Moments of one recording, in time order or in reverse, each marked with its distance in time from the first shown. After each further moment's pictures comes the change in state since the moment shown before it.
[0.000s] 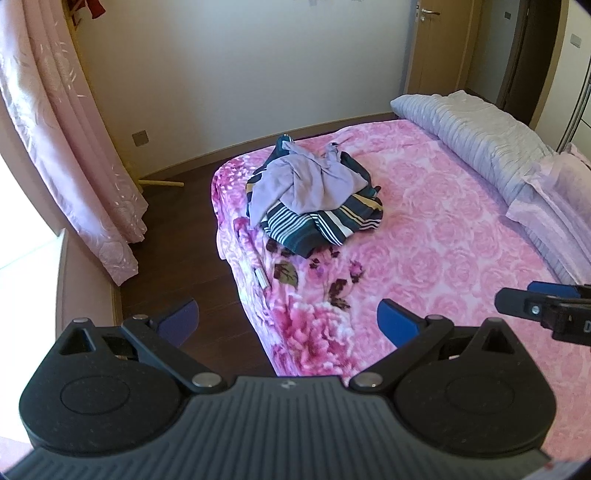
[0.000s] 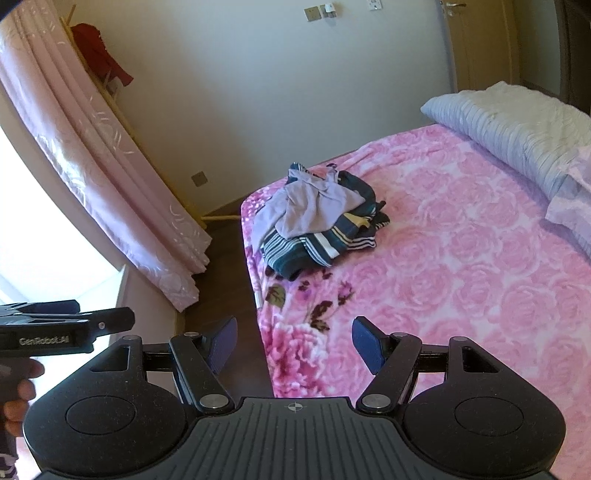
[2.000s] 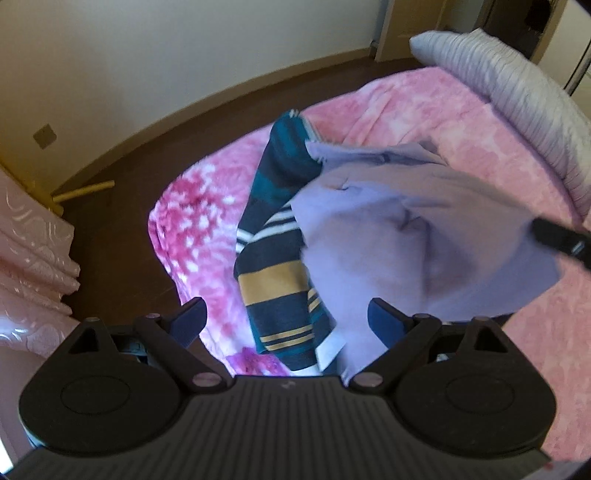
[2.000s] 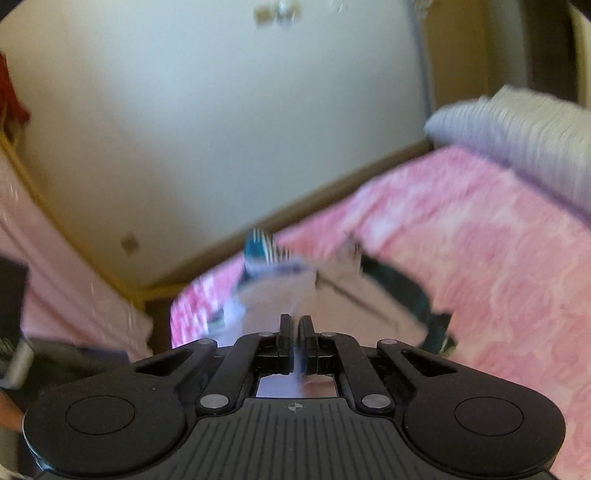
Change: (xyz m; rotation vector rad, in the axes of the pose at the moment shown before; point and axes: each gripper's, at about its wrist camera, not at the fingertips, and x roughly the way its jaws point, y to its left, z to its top) left arm 0.419 0.077 0.222 0.174 0.215 -0.185; right arm 0.357 -0.011 0.178 0.108 -0.173 -0.166
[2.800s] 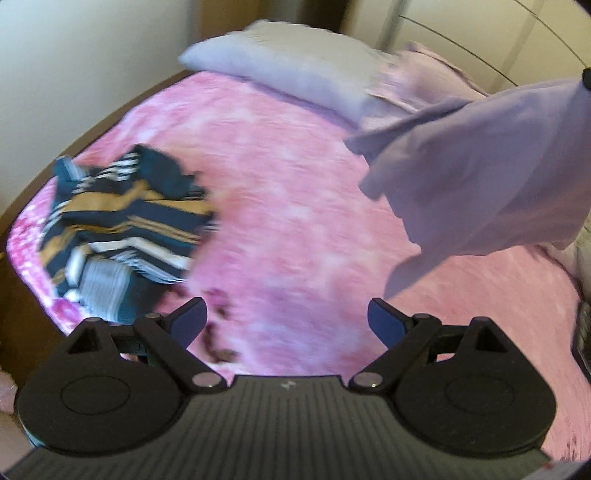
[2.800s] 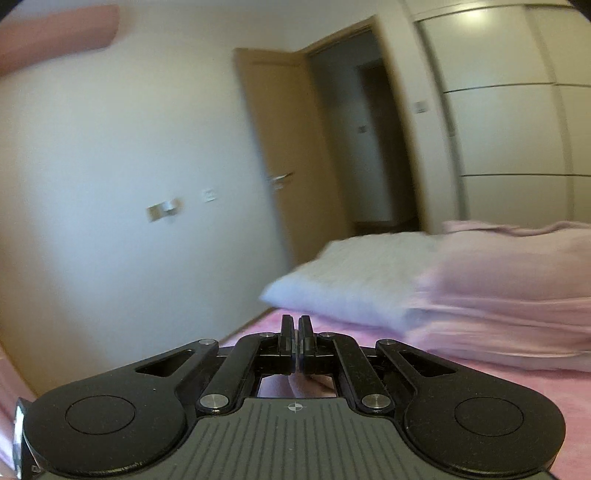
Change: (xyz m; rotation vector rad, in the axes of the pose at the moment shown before) left arm -0.191 -0.239 -0.161 0.375 -0.061 -0.373; right arm -0.432 -0.094 -0.068 0.159 -0.517 -0.347
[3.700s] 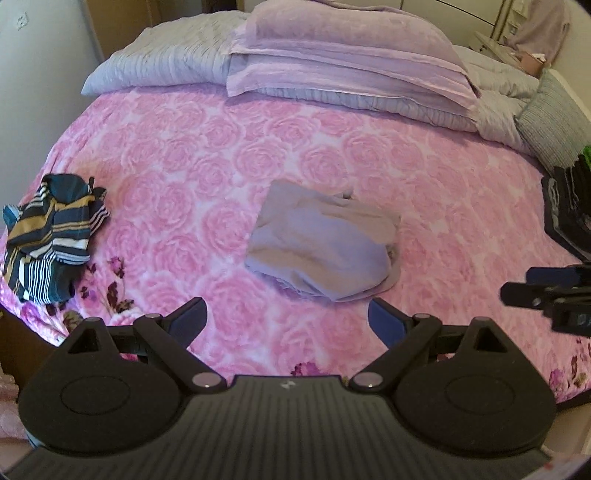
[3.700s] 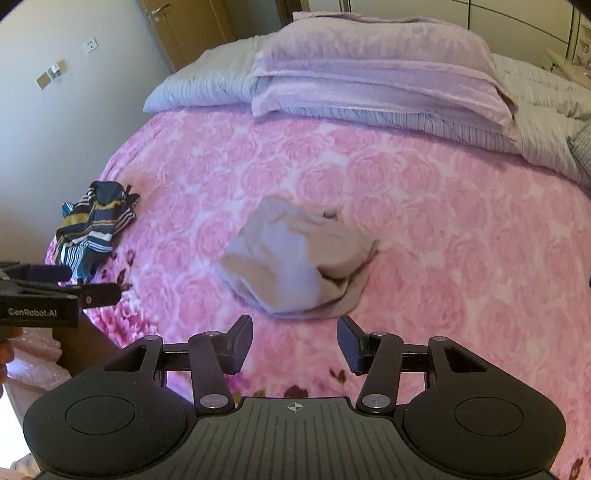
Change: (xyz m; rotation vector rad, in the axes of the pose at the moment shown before) left arm -0.044 -0.213 -0.107 0.312 0.090 0.003; right arm -0.181 -0.137 -0.139 0.155 0.647 -0.266
